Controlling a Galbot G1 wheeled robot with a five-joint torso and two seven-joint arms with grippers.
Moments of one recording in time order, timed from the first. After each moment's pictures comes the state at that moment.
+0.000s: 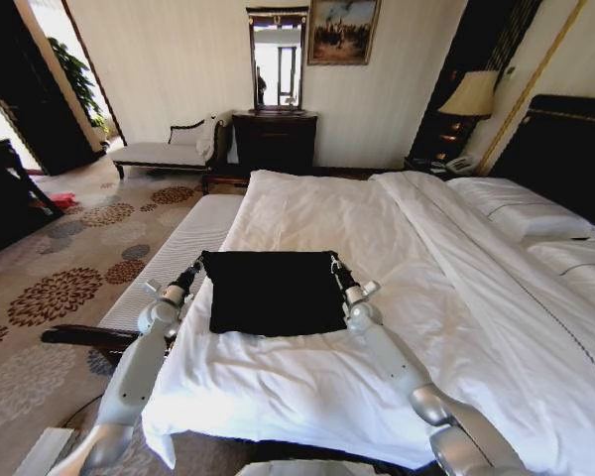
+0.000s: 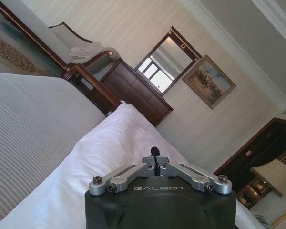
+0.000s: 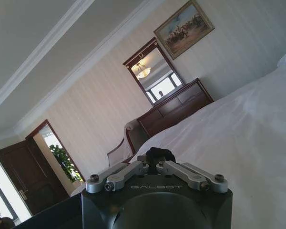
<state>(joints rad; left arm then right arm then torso) 0.79 -1.16 -0.49 -1.28 -1.14 0.17 0.17 -0.56 1.30 0.11 0.91 1.04 0.29 -0.26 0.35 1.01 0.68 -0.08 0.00</state>
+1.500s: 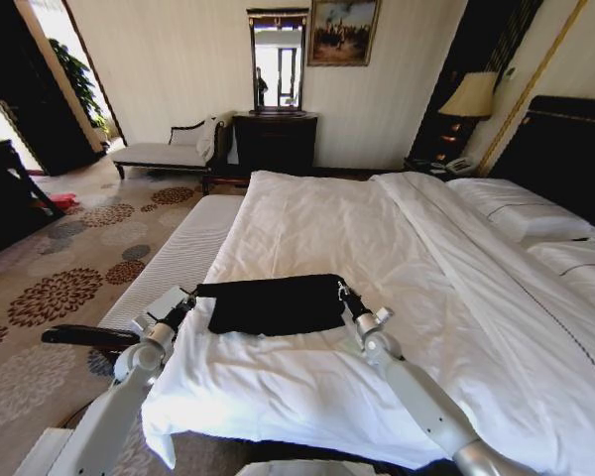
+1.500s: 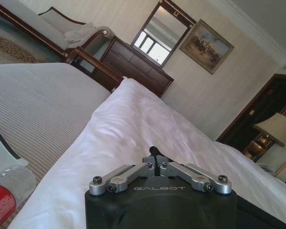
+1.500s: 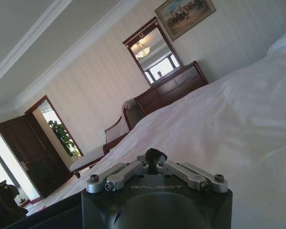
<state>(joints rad) 1.22 -1.05 -0.57 -1.61 -1.11 0.15 0.19 -0.94 1.06 0.12 1.39 1.08 0.24 -0.15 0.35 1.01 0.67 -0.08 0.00</state>
